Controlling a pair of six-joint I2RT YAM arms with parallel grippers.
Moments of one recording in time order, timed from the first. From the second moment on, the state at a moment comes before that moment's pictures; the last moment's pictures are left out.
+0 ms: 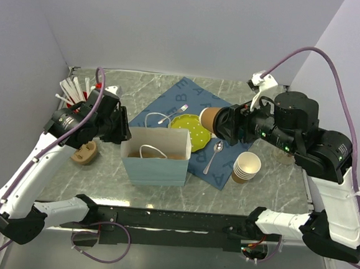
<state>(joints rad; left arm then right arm) -0.55 1.12 1.46 -1.20 -0.13 -0.60 0.78 1.16 1.94 -1.23 0.10 0.19</state>
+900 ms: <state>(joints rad) -0.54 1.01 1.36 -1.00 -0.02 -0.54 0.99 1.26 1.89 -1.15 -0.16 -0.07</state>
